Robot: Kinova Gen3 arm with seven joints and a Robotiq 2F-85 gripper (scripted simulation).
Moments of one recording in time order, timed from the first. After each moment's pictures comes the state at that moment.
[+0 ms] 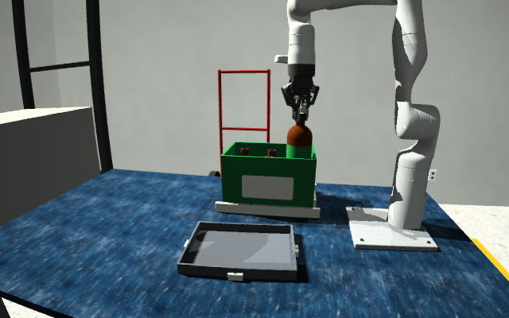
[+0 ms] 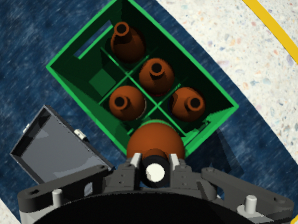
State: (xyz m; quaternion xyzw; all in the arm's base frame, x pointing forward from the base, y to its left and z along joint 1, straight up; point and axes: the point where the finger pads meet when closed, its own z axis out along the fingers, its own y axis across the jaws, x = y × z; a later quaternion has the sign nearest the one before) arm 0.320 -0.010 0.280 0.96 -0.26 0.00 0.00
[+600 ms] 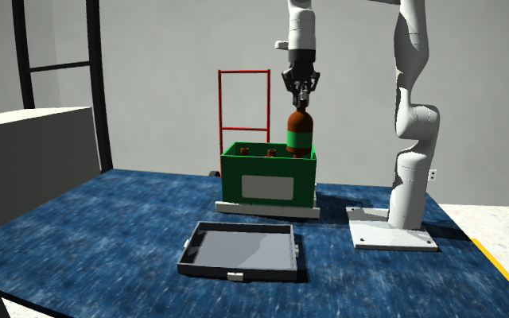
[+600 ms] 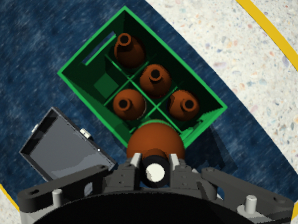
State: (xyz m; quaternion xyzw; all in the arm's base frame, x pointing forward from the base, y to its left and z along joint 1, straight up) arm 0.320 -0.012 0.319 0.96 -0.27 0.00 0.00
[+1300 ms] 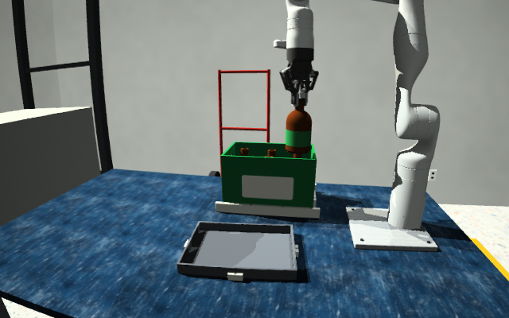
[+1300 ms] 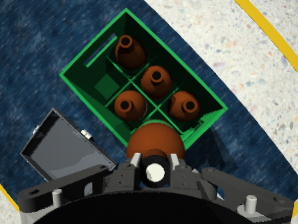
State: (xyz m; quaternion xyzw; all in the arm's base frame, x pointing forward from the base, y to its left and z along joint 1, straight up) arm 0.324 -0.010 0.323 0.96 -0.27 0.00 0.01
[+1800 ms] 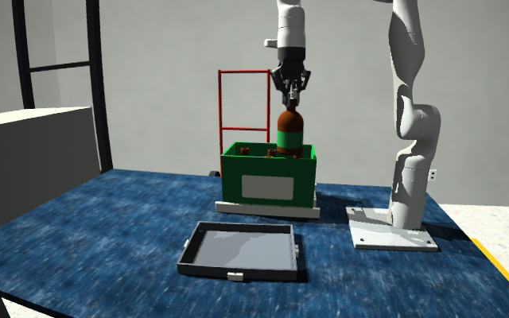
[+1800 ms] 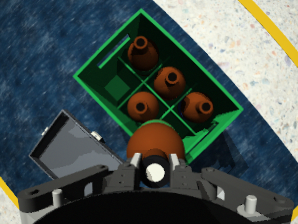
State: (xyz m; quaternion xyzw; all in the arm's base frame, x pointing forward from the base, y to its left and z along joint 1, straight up) arm 0.342 0.015 0.323 0.96 -0.27 0.00 0.00
